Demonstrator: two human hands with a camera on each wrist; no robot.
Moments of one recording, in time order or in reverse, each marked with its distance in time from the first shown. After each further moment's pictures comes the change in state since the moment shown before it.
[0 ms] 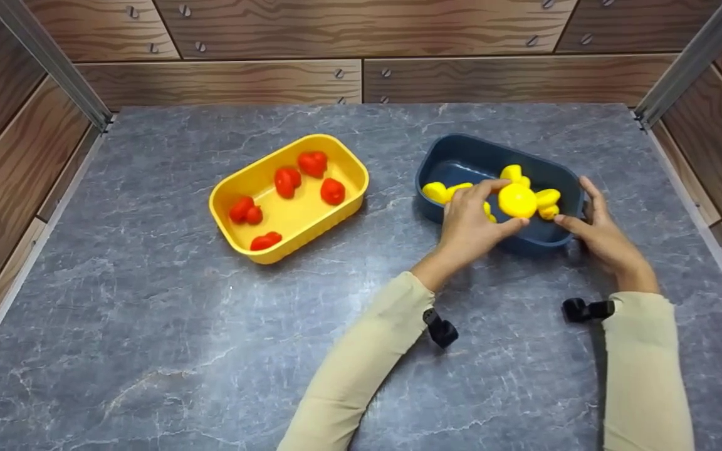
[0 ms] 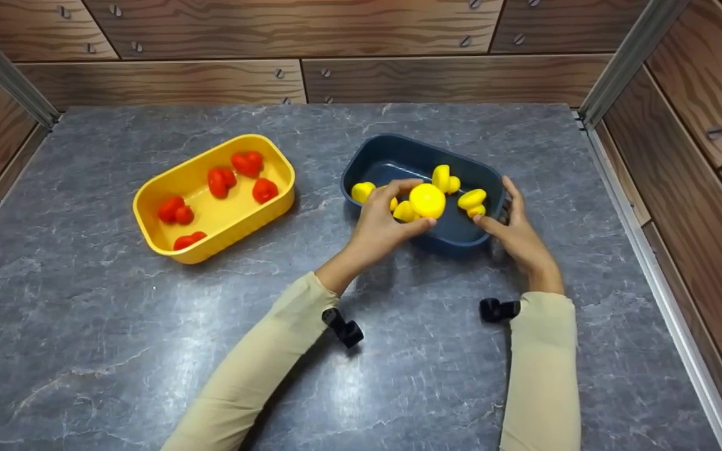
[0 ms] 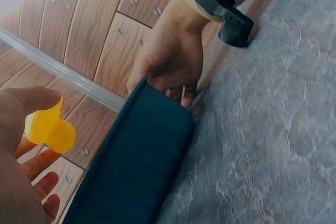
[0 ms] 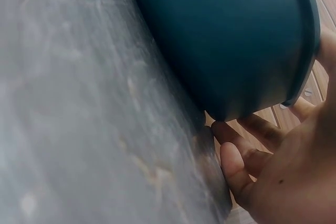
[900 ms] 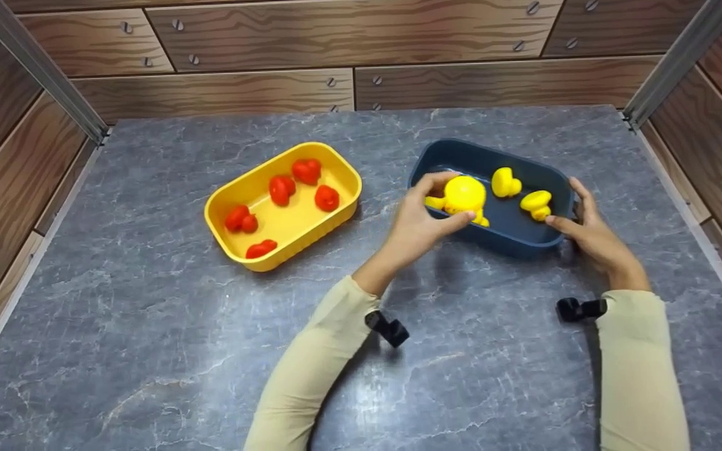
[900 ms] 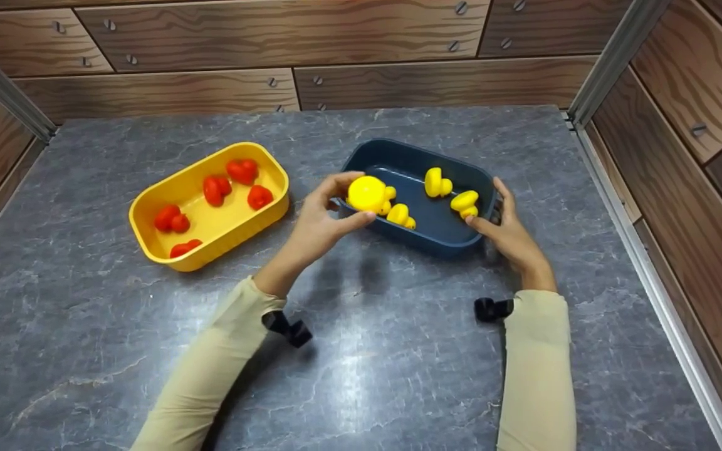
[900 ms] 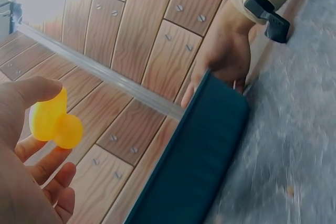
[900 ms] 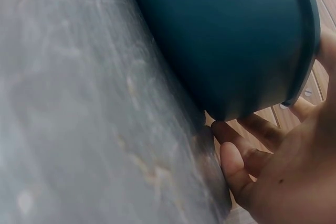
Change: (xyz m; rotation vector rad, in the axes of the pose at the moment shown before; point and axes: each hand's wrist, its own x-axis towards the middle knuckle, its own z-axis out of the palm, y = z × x) left_hand -0.018 -0.015 -0.068 -0.423 -0.007 0.091; right_hand 0.001 0.003 -0.001 0.053 -0.006 -0.024
